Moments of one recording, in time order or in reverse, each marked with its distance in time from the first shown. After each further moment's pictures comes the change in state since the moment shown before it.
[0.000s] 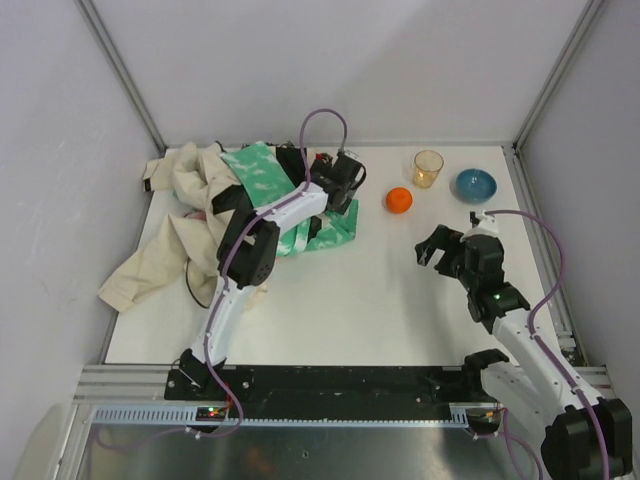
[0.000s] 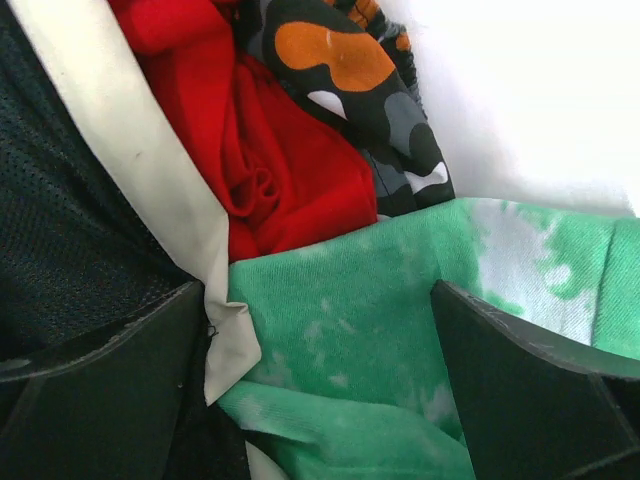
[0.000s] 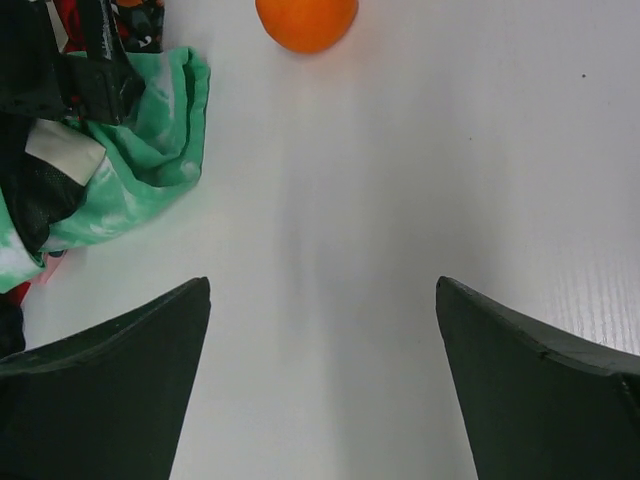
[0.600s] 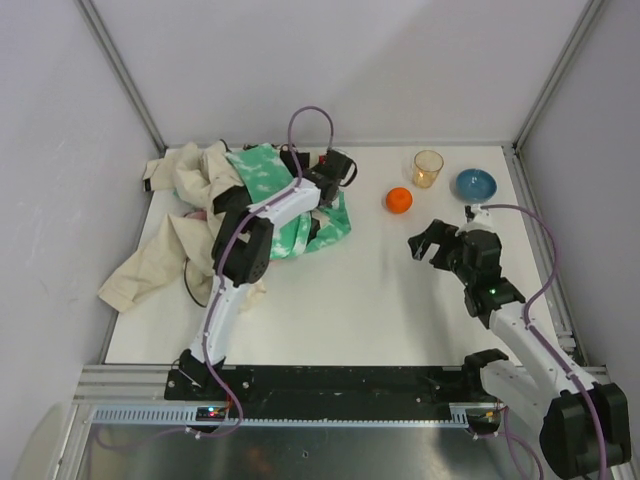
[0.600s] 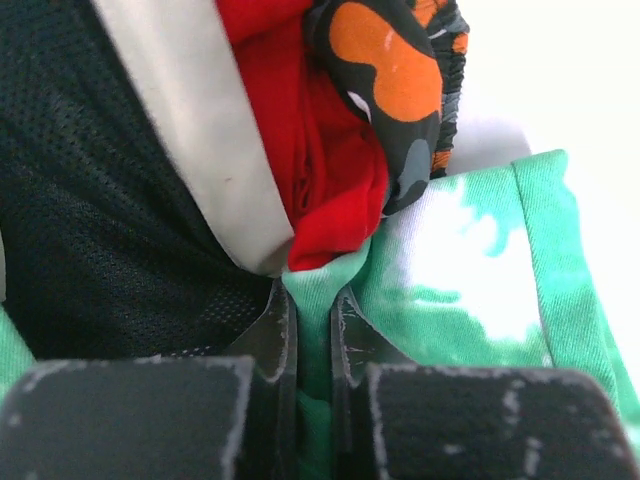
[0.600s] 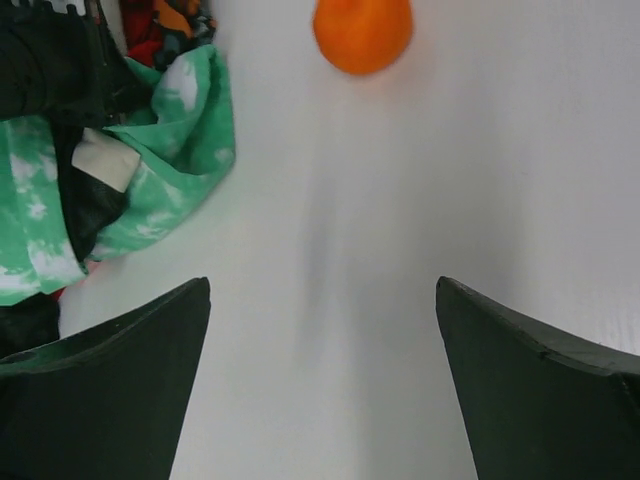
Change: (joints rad) left arm 0.035 0.022 0.018 -0.054 0.013 -0.063; right arm 0.000 0.062 0.000 0.102 -0.063 0.001
